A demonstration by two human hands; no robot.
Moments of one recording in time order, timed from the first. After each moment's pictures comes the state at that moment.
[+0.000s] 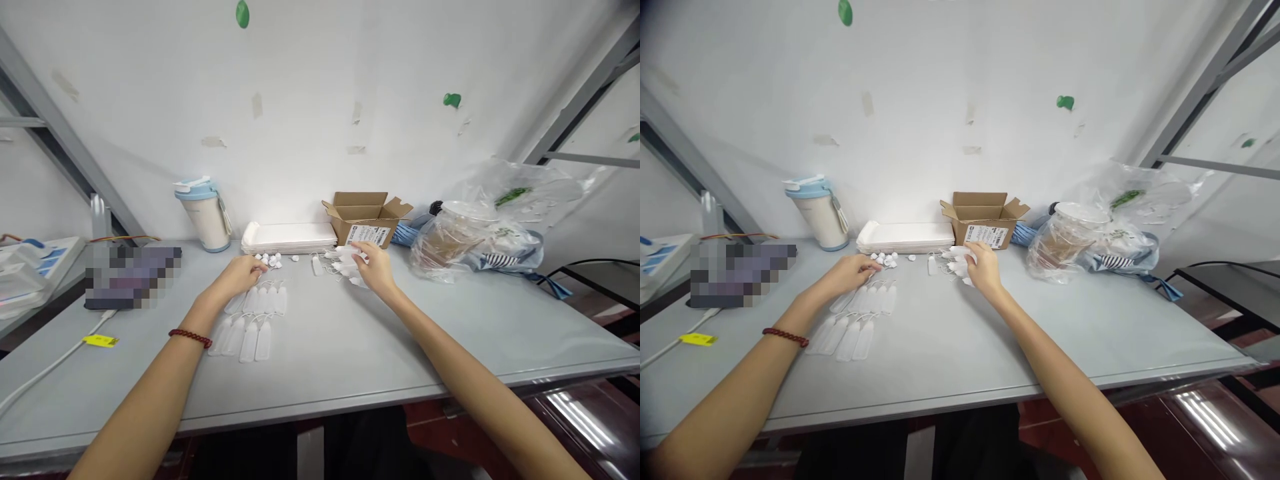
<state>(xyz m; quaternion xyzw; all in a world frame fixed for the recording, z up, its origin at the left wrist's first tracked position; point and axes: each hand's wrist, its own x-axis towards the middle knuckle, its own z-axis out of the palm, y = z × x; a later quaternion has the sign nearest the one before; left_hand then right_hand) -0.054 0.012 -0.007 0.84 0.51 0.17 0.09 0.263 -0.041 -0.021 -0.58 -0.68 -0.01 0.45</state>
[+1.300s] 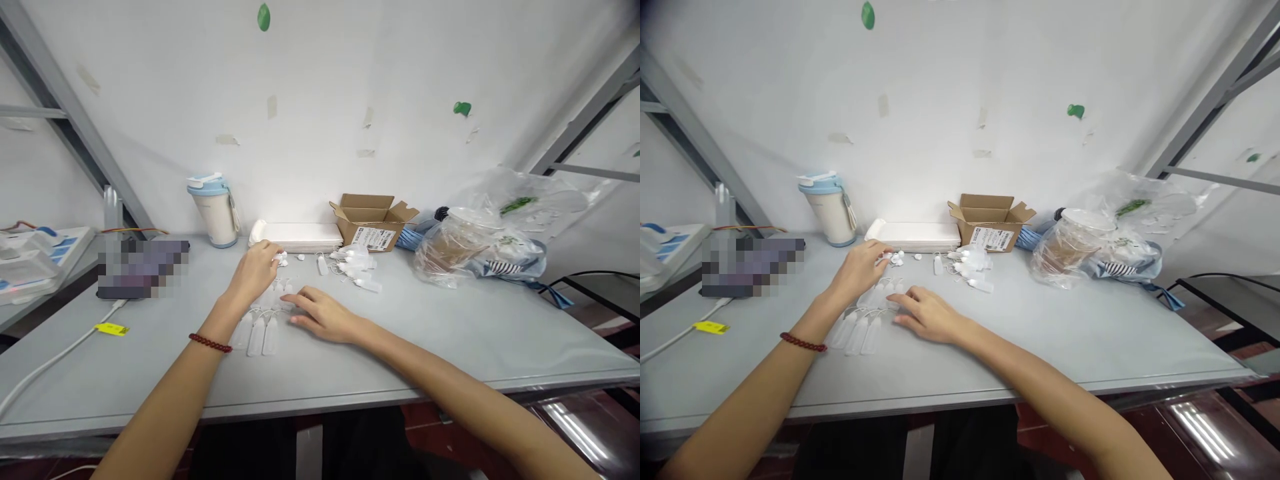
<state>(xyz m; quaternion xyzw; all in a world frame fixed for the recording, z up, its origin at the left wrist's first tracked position) -0.025 -0.022 0.010 0.82 0.48 0.30 -0.01 0.163 -0.100 -0.026 -0.35 -0.90 0.15 0.22</state>
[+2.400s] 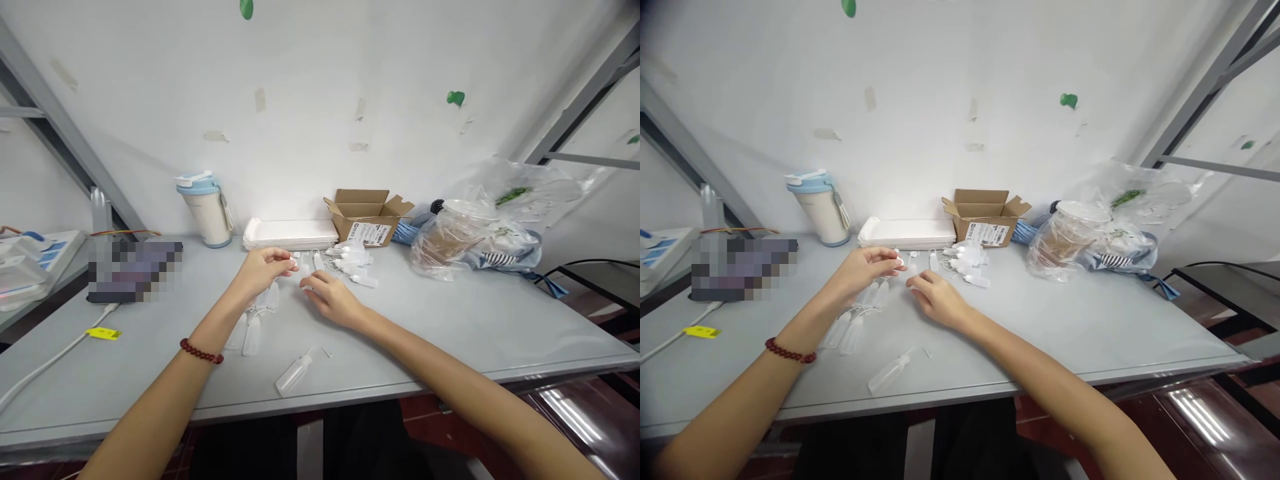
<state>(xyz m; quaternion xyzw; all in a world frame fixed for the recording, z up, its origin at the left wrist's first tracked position) 0.001 -0.054 0.034 0.60 0.47 0.42 0.49 0.182 -0.083 -0.035 -0.37 -0.86 0.07 0.33</state>
